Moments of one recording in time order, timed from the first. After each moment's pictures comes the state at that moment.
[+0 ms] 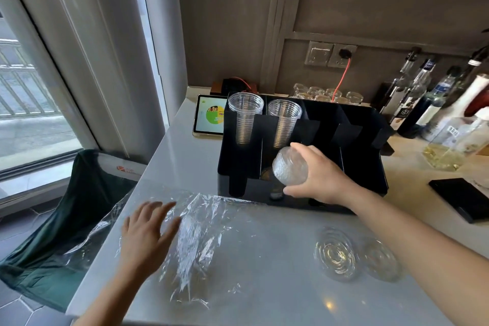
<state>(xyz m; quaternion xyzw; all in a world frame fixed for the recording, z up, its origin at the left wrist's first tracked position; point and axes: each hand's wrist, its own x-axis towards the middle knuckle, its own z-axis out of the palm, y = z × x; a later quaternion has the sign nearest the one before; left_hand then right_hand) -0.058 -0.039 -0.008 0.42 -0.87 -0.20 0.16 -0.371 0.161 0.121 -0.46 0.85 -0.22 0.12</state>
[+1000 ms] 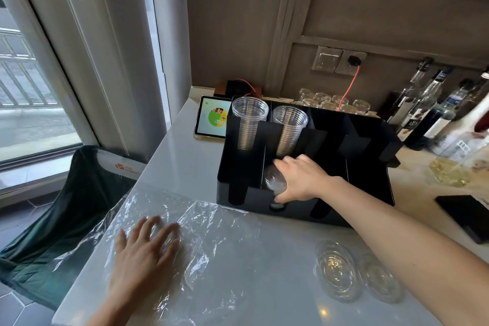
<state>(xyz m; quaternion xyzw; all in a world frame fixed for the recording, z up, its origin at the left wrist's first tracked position) -0.050 -0.038 -0.061 0.43 -0.89 -0.12 0.10 -0.412 0.094 0.085 -0.57 0.81 0.13 0.03</state>
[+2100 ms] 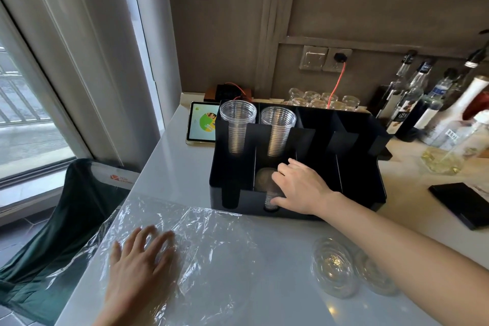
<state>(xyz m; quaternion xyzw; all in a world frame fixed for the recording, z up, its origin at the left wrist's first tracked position) -0.050 -0.040 -0.063 0.43 -0.89 -0.12 0.10 -0.396 0.127 0.078 -0.61 0.79 0.08 -0.07</state>
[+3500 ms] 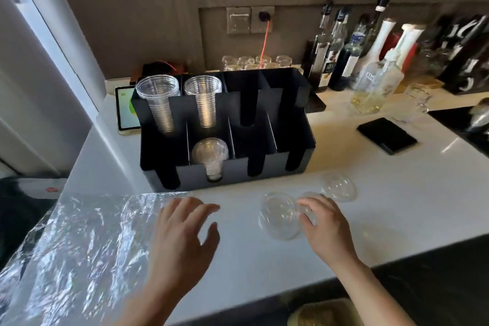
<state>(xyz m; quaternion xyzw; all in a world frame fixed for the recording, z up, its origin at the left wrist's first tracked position) -0.157 0.112 0.054 0.12 -0.93 -0.19 0.29 -0.325 0.342 0.006 -0.25 0.91 -0.31 -0.04</state>
